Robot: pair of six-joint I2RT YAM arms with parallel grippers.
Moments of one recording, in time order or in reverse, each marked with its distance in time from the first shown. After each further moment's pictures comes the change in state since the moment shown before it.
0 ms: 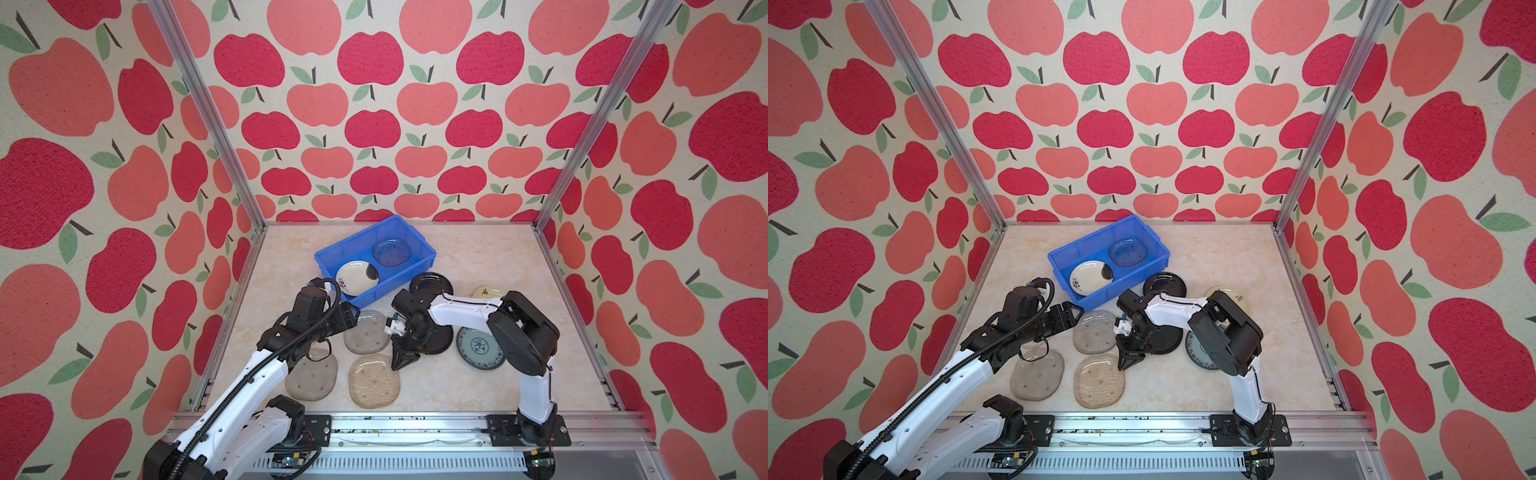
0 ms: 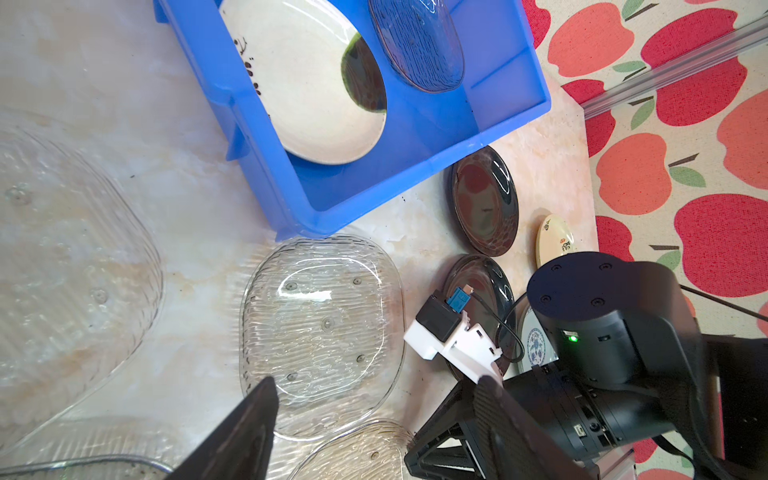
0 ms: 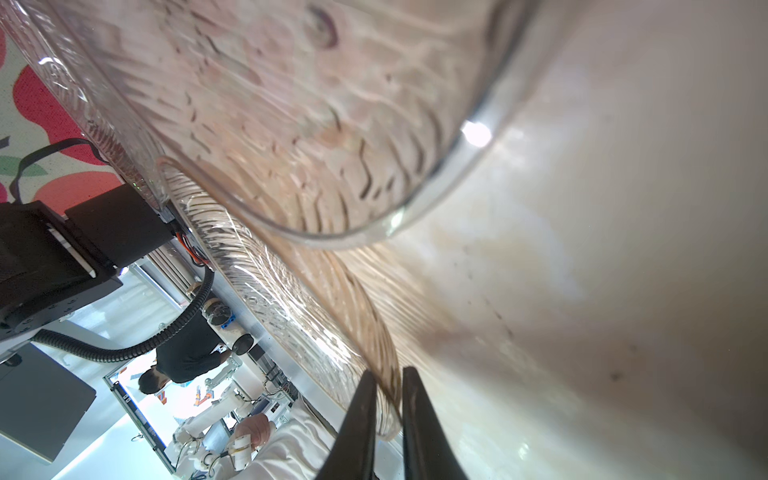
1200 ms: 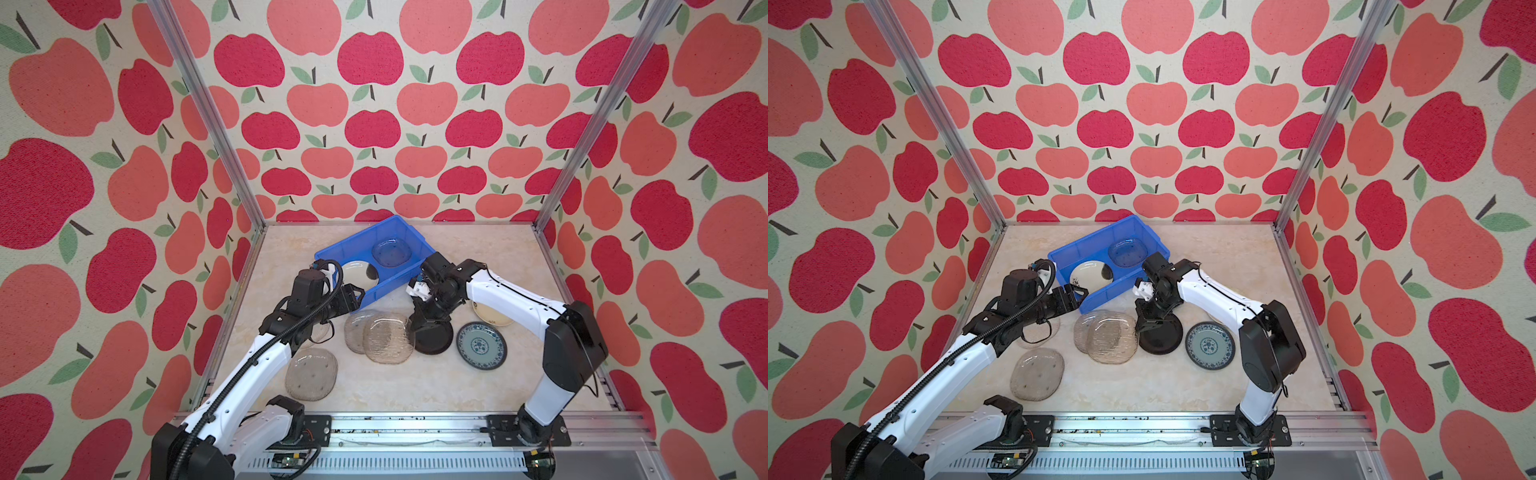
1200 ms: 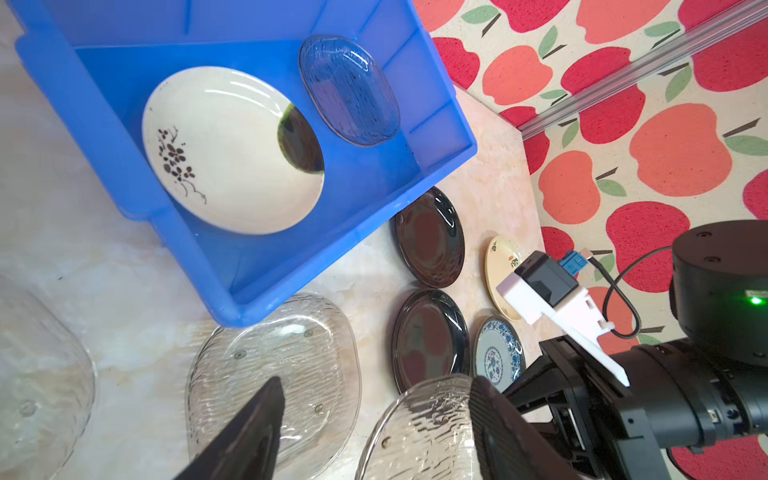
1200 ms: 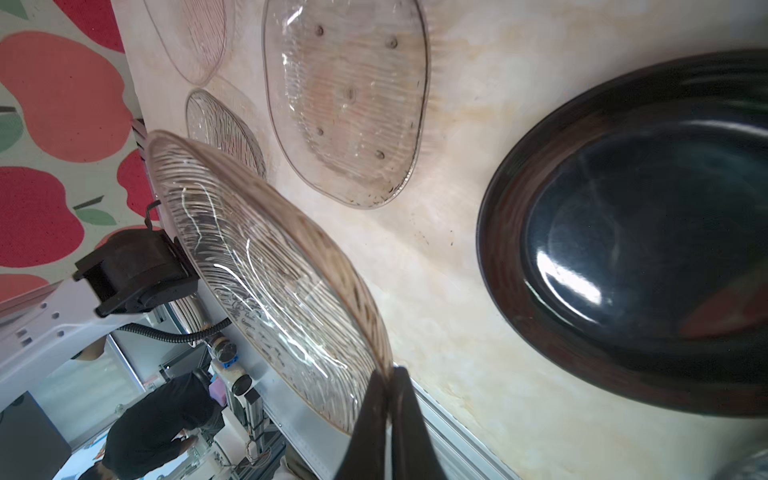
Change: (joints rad) left arm 0.047 0.130 0.133 0.132 0.106 0.052; right arm -0.216 -0.245 0.171 -0.256 0.140 -0.118
